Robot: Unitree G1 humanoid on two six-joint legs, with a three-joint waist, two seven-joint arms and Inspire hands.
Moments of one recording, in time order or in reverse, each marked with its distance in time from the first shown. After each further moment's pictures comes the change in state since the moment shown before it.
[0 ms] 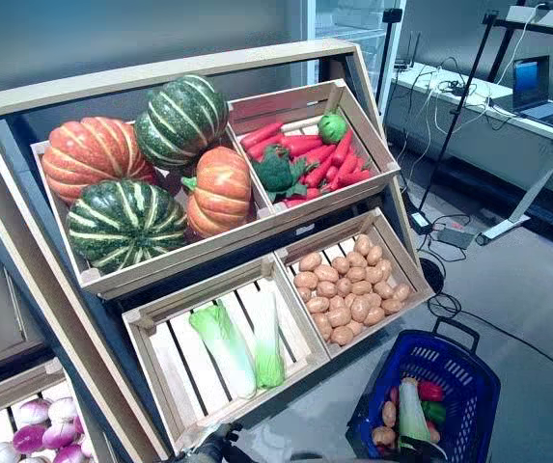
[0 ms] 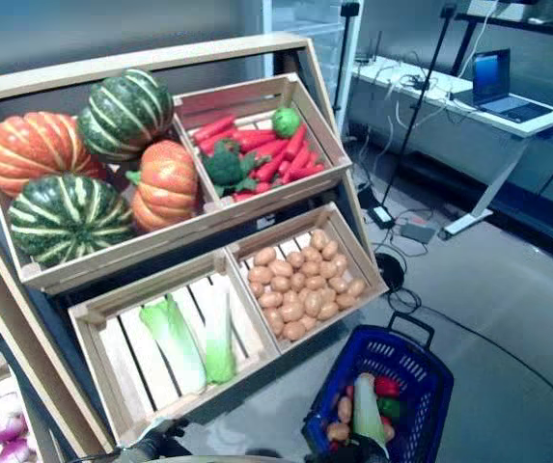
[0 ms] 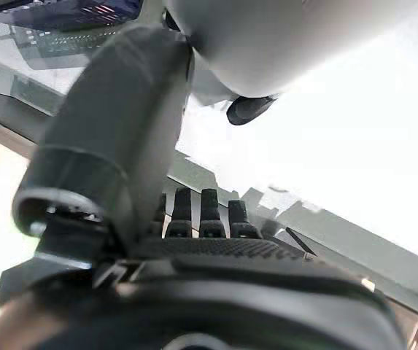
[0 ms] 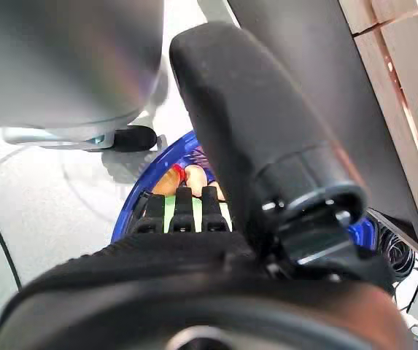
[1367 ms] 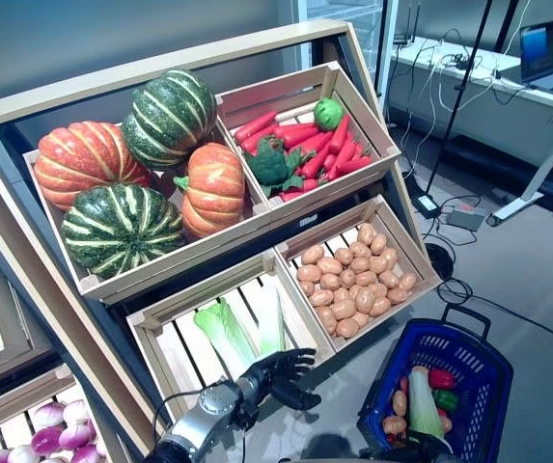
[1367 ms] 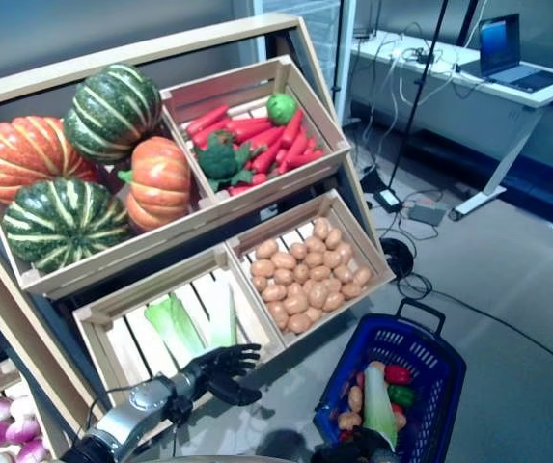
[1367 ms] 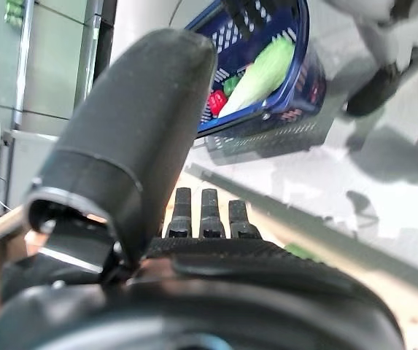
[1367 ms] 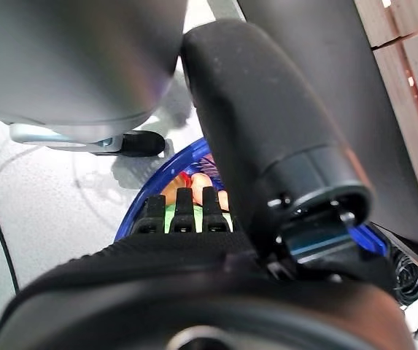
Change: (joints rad) left arm -0.022 0.213 -0.009 -0.781 -0.304 0.050 -0.388; right arm 0.019 -0.055 0.029 -0.086 -0.030 0.035 -0.001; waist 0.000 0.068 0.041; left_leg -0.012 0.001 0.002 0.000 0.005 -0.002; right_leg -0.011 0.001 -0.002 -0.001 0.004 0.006
